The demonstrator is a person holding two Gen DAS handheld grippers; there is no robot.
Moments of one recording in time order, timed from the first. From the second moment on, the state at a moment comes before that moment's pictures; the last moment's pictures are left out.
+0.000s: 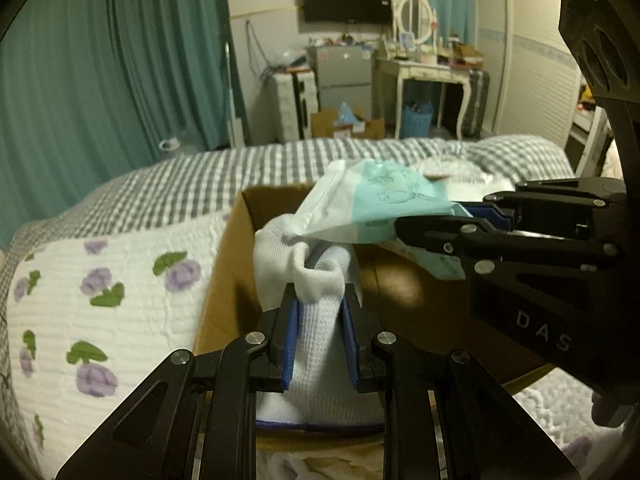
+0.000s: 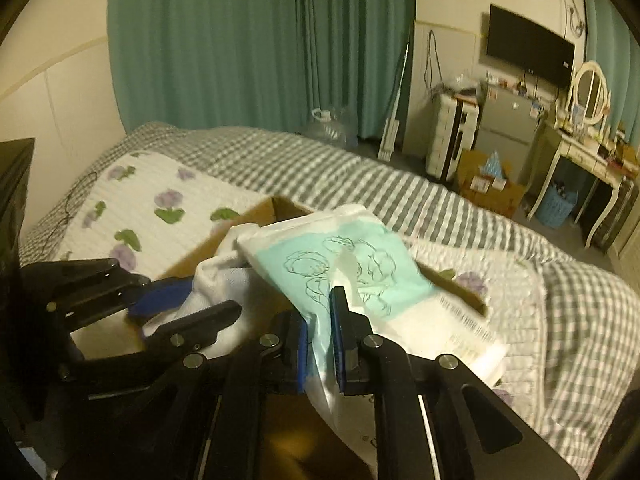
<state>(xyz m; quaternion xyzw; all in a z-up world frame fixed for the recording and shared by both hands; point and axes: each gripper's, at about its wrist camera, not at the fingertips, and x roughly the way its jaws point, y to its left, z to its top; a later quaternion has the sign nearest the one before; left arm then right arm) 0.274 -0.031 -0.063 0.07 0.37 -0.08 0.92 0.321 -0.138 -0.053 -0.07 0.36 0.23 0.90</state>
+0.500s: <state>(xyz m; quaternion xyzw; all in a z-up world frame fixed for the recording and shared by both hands) 0.223 -0.025 -0.016 0.07 0.33 -0.06 0.94 0.277 -0.165 -0.008 -0.05 0.32 0.22 0.92</state>
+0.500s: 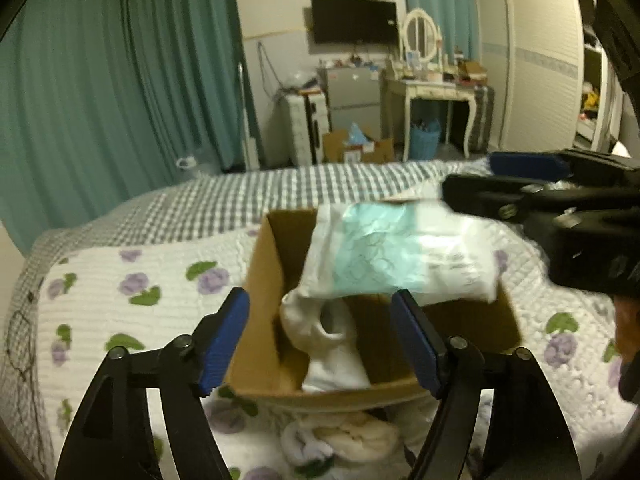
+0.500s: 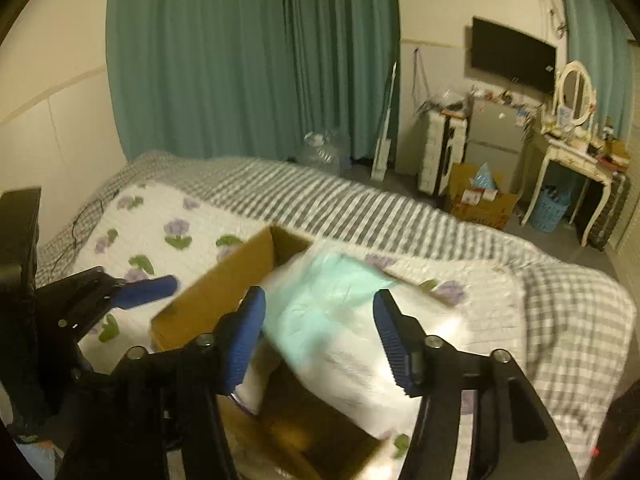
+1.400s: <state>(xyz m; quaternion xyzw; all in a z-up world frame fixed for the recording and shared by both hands) 0.147 -0.100 -0.097 -0.02 0.46 -0.06 0.88 0.175 -0.277 -0.044 -0.09 0.39 0.19 0.90</state>
